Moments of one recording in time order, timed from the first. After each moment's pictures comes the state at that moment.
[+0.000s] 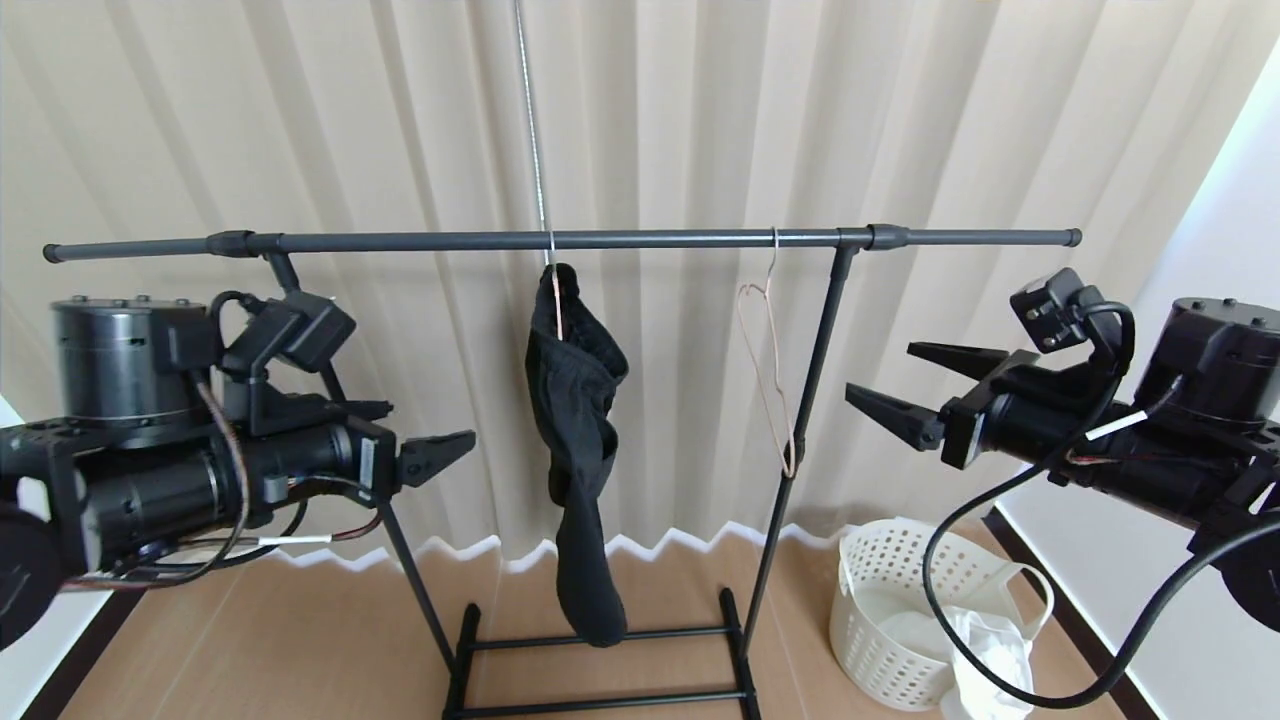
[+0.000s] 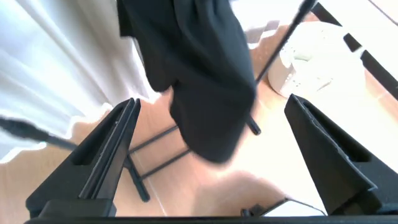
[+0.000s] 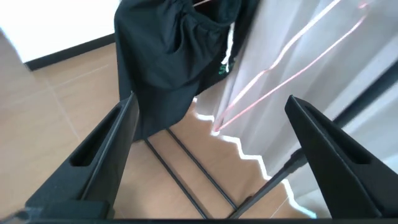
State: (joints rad) left arm -0.21 1.53 -0.68 -0.46 -0.23 0.12; right arm 0.20 1.69 -0.65 -0.92 0.38 -0.07
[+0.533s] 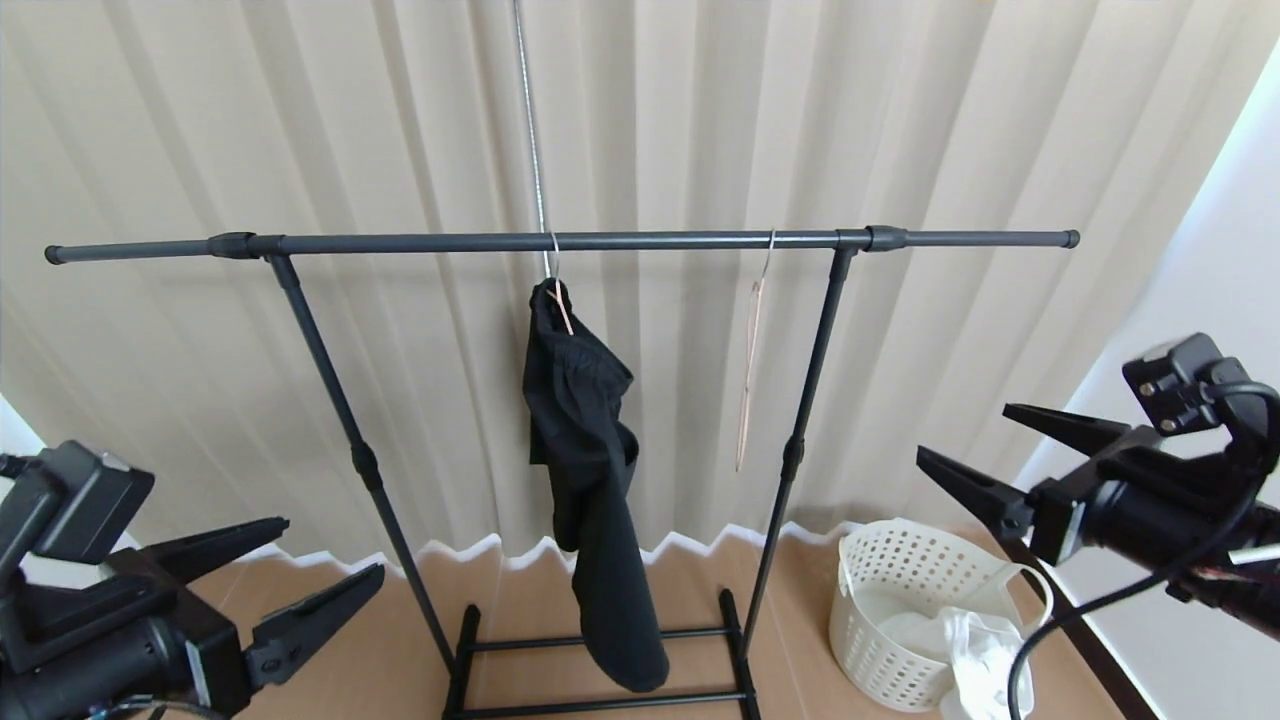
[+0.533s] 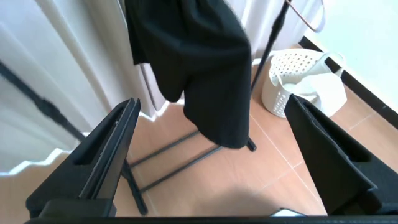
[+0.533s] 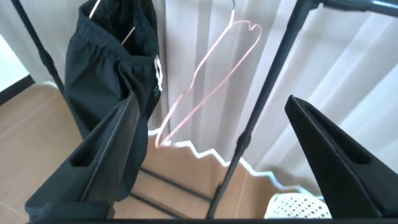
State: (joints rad) left arm -0.22 1.11 -0.24 -0.56 -0.23 0.05; right arm 0.29 1.38 -0.35 -0.85 0.13 -0.06
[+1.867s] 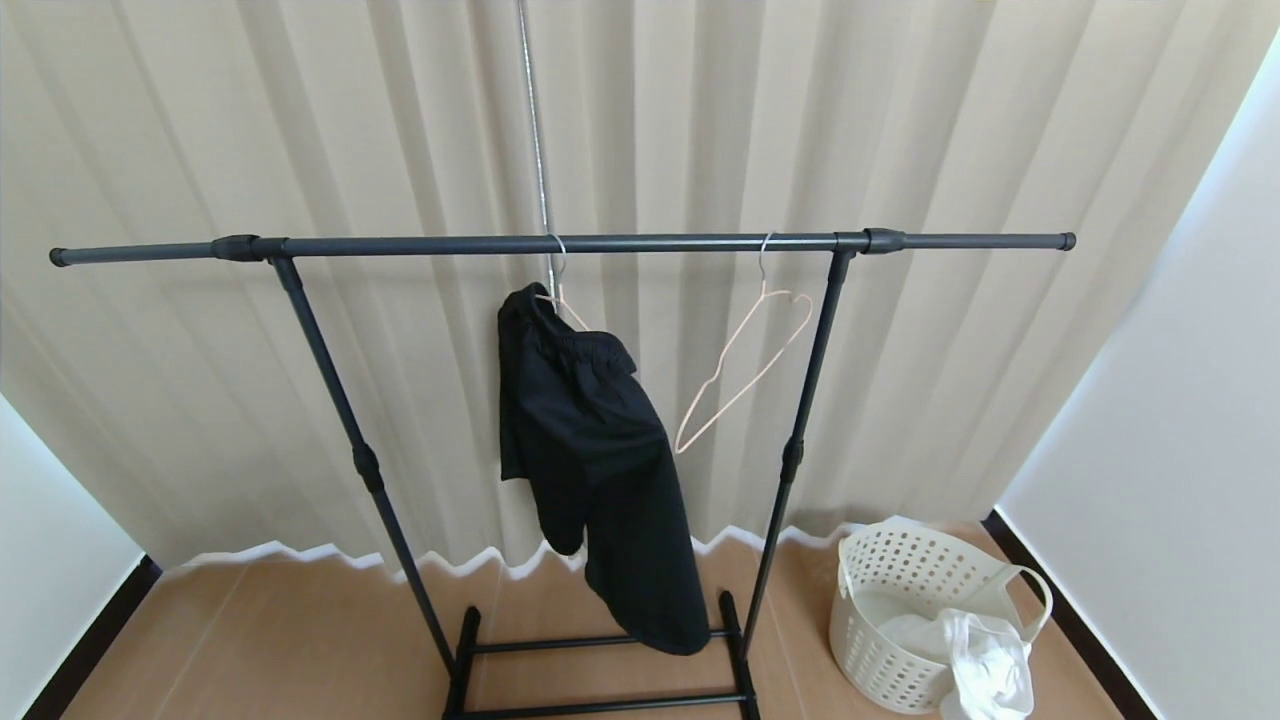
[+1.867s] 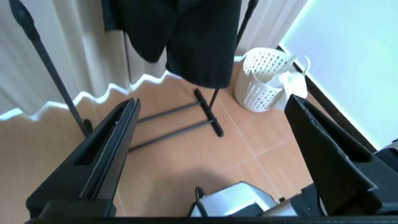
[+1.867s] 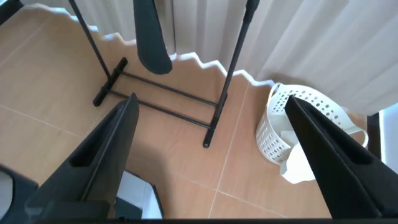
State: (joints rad) left arm -0.21 0.25 0.00 -0.08 -0.20 -0.09; right arm 0.24 0.27 -0.01 0.04 0.02 -0.06
